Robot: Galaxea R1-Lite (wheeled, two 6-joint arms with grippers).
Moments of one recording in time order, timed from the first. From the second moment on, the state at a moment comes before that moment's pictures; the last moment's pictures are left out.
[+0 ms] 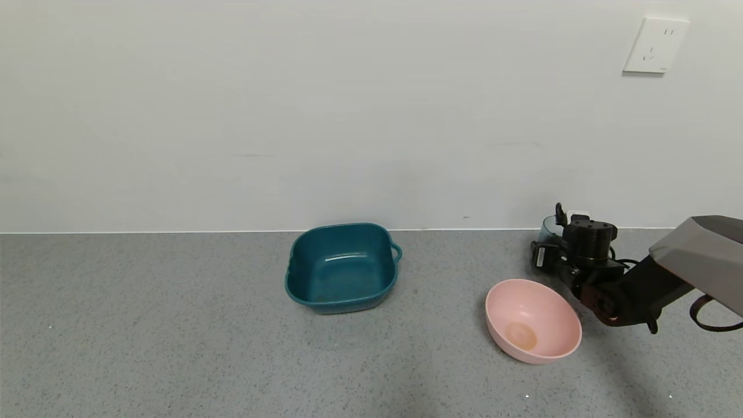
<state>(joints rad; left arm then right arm) 0.00 0.00 0.00 0.00 0.00 0.00 0.08 2.37 -1.14 -0.95 -0.33 0.09</state>
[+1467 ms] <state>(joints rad) 0.00 0.00 0.00 0.00 0.00 0.00 0.04 1.91 -0.80 -0.89 -0.21 -0.22</state>
